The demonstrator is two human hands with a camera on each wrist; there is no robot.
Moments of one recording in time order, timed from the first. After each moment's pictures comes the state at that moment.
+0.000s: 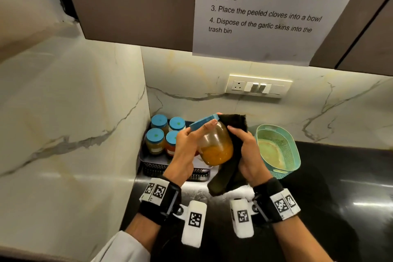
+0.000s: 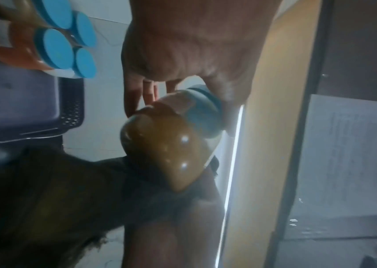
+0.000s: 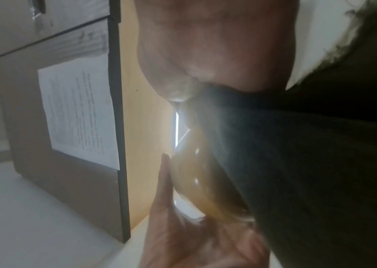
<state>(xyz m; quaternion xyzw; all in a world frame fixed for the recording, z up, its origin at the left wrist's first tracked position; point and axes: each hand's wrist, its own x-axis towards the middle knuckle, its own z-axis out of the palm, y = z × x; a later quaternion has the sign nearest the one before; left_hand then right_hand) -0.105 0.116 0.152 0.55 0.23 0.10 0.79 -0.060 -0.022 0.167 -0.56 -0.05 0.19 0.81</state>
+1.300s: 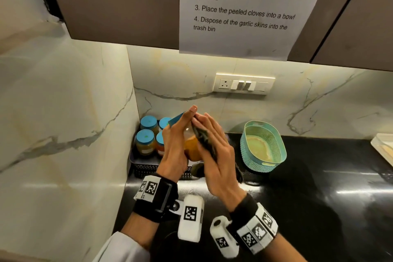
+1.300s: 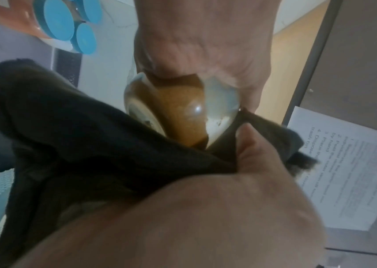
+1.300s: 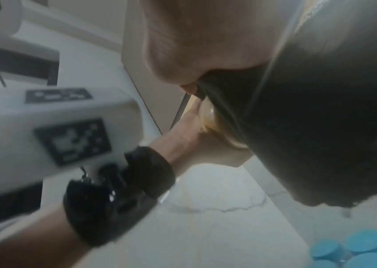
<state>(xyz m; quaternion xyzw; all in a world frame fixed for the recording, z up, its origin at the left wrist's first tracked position) -0.113 0.112 0.168 0.46 0.21 0.16 0.85 -0.120 -0.004 0.147 -0.71 -0.36 -0.14 0.58</state>
